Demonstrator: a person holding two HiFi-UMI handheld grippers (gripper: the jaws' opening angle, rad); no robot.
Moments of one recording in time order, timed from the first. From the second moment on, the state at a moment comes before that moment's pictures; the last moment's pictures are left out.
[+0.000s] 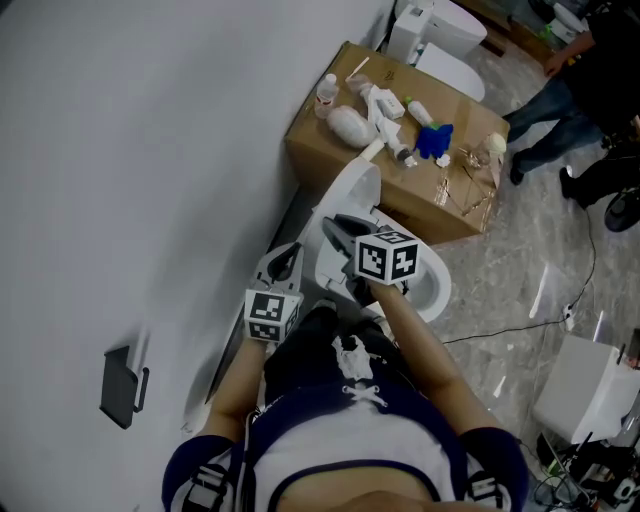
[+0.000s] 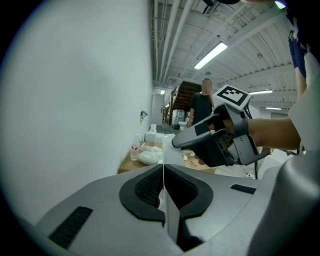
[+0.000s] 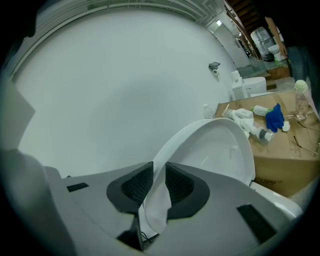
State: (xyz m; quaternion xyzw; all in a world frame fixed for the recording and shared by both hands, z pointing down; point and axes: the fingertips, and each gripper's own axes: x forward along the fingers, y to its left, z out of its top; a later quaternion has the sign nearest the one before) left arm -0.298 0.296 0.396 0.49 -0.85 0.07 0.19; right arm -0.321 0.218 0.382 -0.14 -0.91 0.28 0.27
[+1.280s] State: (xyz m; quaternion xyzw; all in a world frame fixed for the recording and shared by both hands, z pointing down) left arm -0.311 0.303 0.343 0.44 -0.89 0.02 0.11; right arm -0.271 0.218 0.349 -0.04 -0.99 0.07 0.10
